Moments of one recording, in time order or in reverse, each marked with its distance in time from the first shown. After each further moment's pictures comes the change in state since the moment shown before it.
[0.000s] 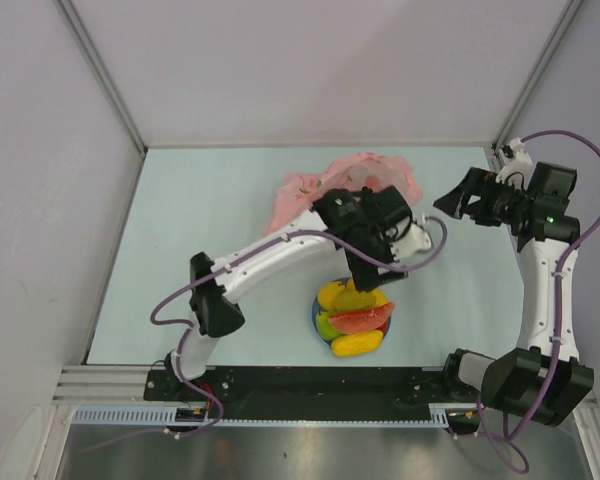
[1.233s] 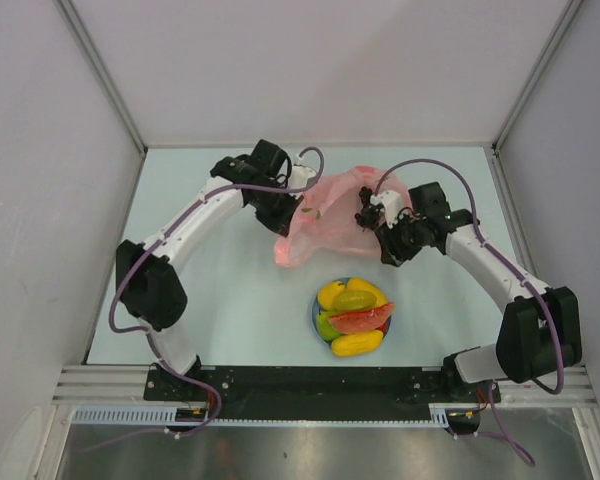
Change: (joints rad) left arm 0.602 -0.301 -0.544 0.286 0.177 -0.063; right arm 0.603 0.229 -0.175 0.029 0.368 -0.505
